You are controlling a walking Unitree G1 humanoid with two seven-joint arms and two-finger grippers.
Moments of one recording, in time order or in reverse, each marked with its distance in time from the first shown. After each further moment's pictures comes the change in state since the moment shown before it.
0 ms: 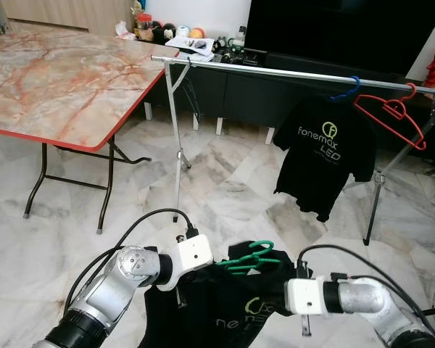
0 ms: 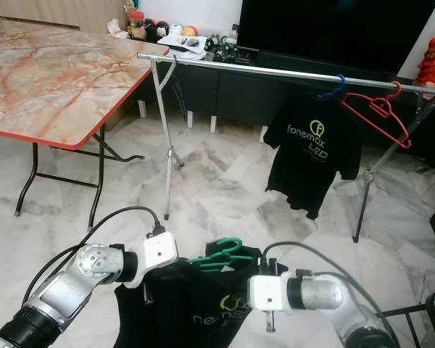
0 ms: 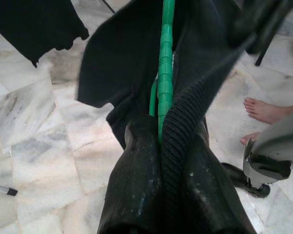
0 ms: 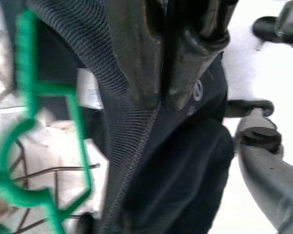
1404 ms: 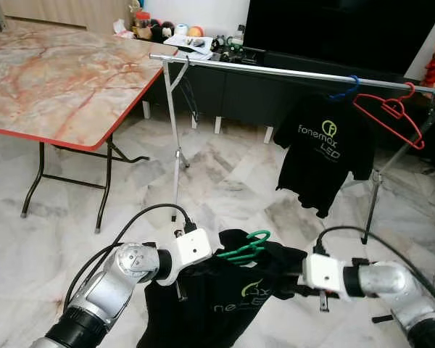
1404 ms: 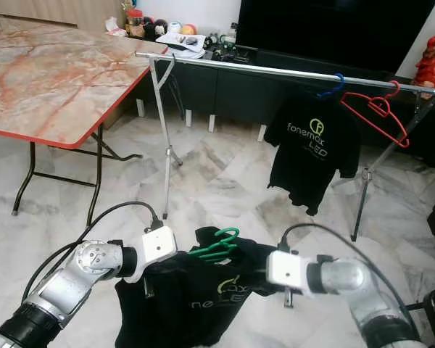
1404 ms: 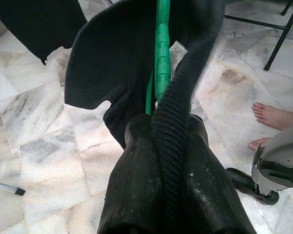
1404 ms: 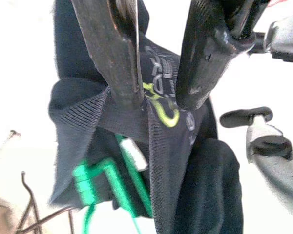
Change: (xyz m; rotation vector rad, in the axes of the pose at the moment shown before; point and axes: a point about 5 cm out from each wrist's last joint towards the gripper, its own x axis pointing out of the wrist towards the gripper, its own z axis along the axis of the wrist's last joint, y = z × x) left arm -0.003 0.006 0.001 0.001 -0.003 0.034; right arm -0.044 -0.039 -0.005 0.146 0.072 -0.083
